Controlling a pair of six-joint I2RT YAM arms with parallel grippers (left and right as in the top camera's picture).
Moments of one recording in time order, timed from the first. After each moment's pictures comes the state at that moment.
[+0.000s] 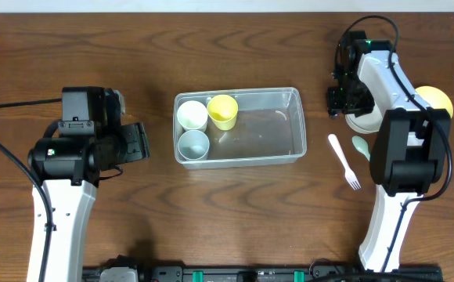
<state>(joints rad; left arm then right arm) 0.01 1.19 1.20 -1.12 0.10 -0.19 0.03 2.24 1.79 -1.19 0.12 0.03</state>
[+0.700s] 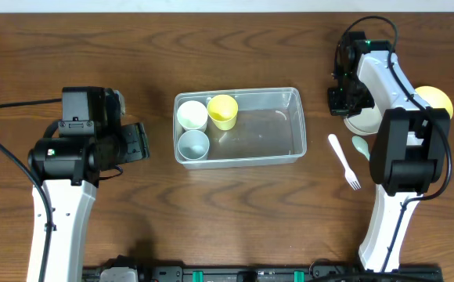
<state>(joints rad) 0.01 1.19 1.20 -1.12 0.10 -0.19 0.03 2.25 1.79 -1.19 0.12 0.03</state>
